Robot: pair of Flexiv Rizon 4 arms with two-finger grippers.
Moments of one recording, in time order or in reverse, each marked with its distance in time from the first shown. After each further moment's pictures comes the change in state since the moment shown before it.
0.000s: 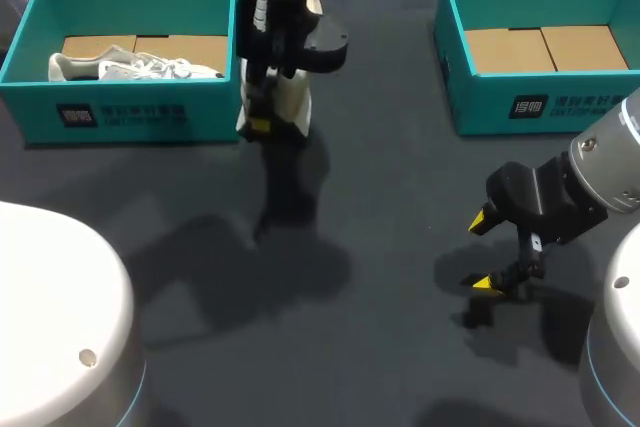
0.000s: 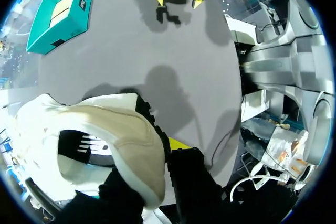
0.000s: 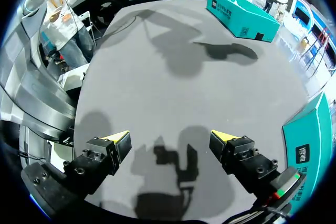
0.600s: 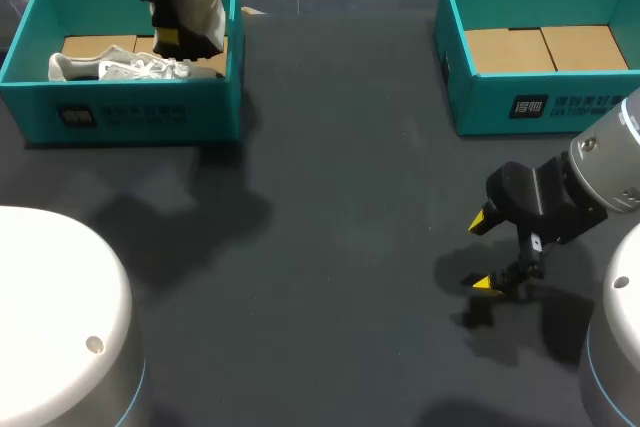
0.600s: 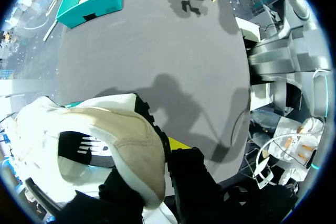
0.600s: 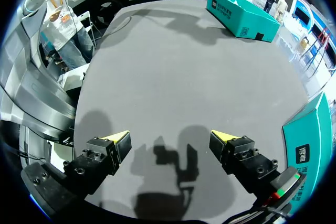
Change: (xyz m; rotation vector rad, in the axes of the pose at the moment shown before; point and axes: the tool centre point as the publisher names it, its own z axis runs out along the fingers) left arm -0.084 0.129 -0.034 0.039 -0.010 -0.041; right arm 0.000 0.000 0.000 0.000 0.000 0.000
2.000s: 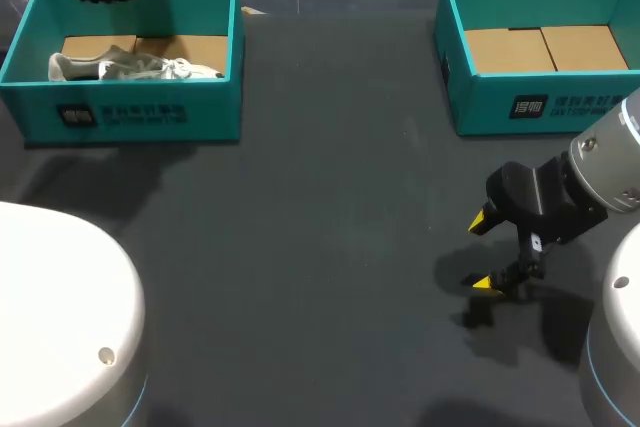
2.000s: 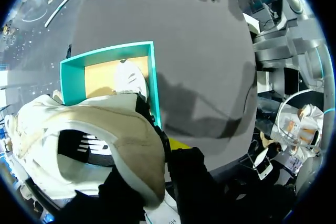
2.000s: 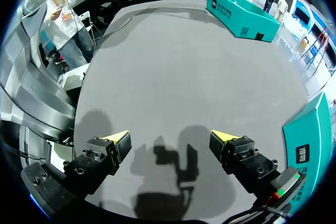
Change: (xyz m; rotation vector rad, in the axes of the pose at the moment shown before) left arm -0.114 0.140 0.004 -0.042 0.039 -0.026; right arm 0.000 0.000 0.000 0.000 0.000 0.000
